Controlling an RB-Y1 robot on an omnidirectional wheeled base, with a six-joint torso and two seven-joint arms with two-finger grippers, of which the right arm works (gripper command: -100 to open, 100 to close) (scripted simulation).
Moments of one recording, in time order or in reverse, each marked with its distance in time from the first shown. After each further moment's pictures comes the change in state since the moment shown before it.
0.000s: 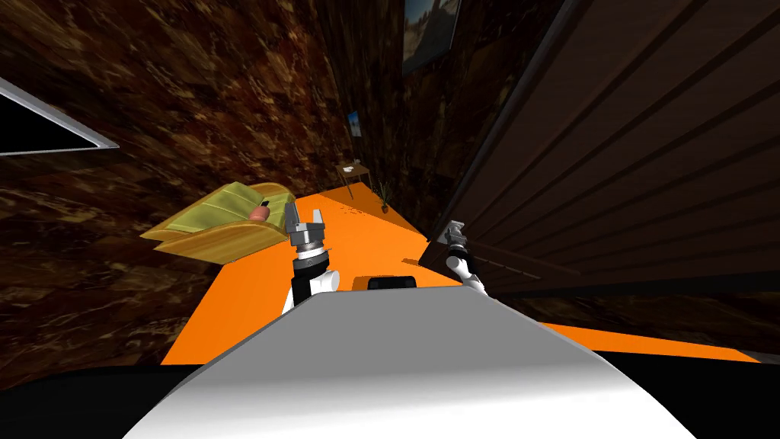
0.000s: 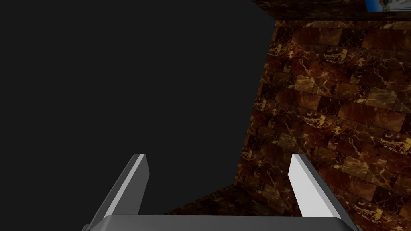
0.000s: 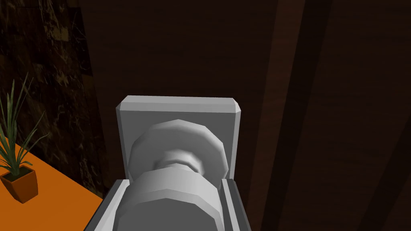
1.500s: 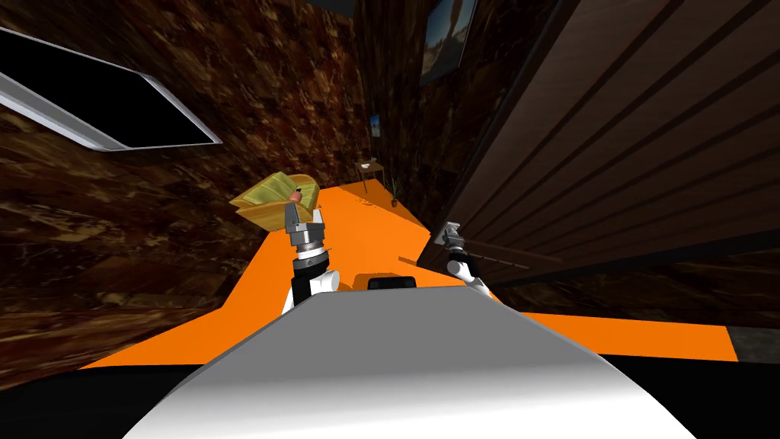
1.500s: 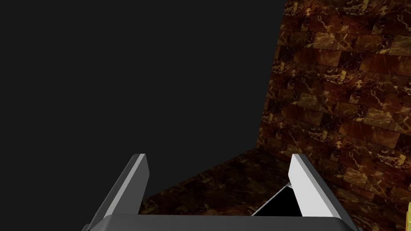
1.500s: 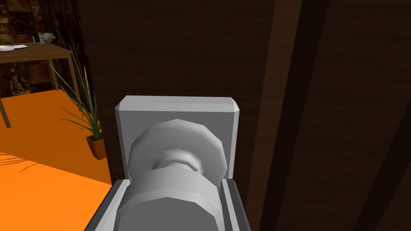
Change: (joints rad) arm 0.058 -0.083 0.109 -0.047 0.007 -0.015 -0.082
